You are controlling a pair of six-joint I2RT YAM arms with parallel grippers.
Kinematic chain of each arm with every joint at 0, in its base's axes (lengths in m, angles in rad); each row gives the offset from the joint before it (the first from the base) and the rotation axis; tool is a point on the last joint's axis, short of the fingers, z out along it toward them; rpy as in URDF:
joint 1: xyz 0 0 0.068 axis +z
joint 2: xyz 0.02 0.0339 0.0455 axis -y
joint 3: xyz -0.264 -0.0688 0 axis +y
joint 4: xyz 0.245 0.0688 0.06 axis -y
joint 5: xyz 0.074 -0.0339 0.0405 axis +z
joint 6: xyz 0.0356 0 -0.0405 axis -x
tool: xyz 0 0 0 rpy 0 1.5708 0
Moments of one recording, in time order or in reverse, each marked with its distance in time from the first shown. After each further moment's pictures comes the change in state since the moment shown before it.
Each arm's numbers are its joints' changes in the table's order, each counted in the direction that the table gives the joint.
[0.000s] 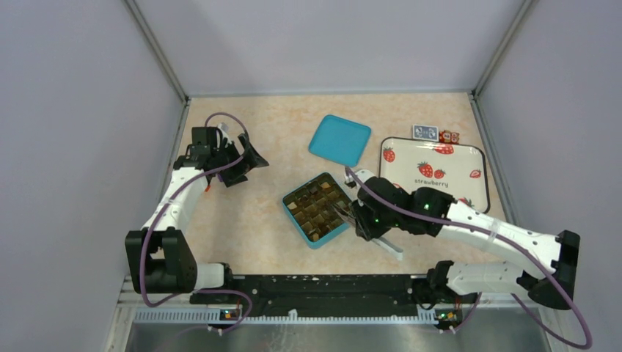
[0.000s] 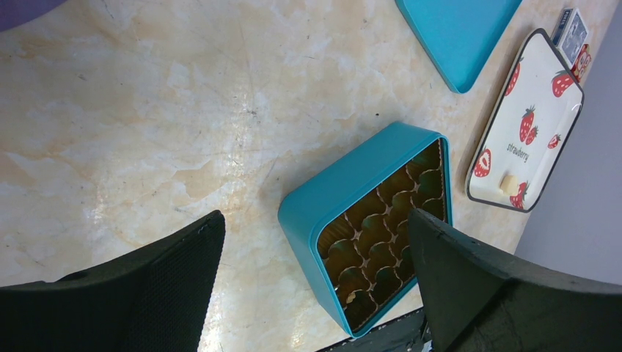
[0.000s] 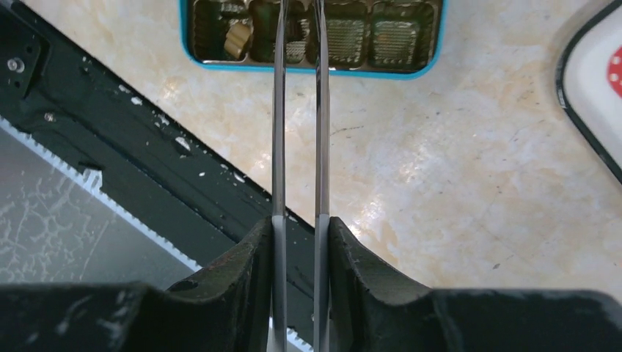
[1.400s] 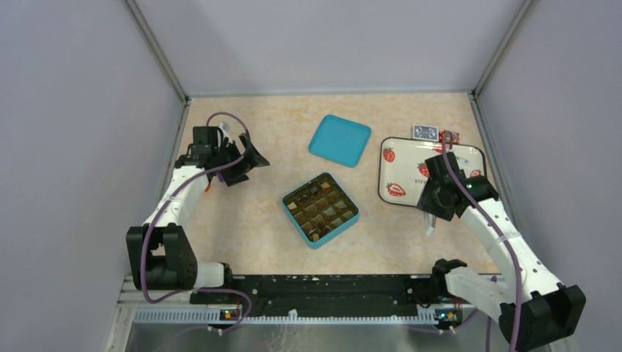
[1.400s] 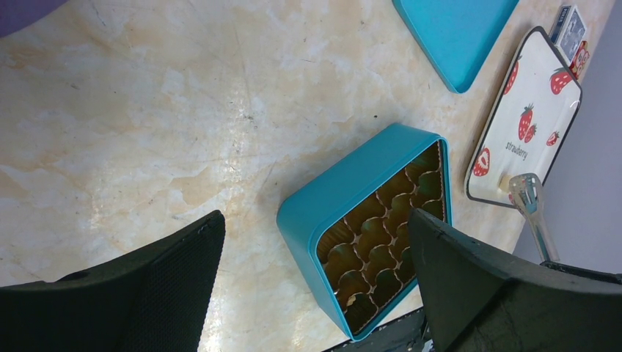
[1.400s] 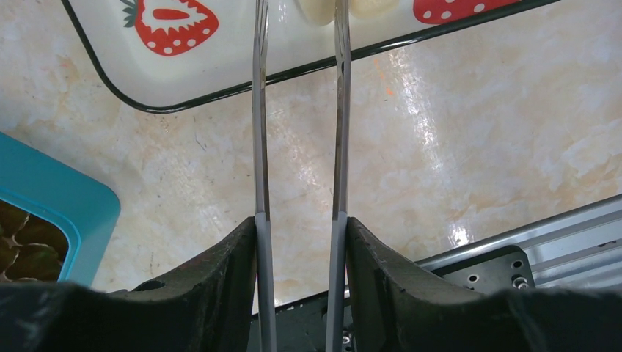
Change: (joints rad) left arm 0.000 -0.023 0.000 0.022 -0.016 -0.005; right arm -0.793 0.153 0.136 -0.173 -0.192 -0.248
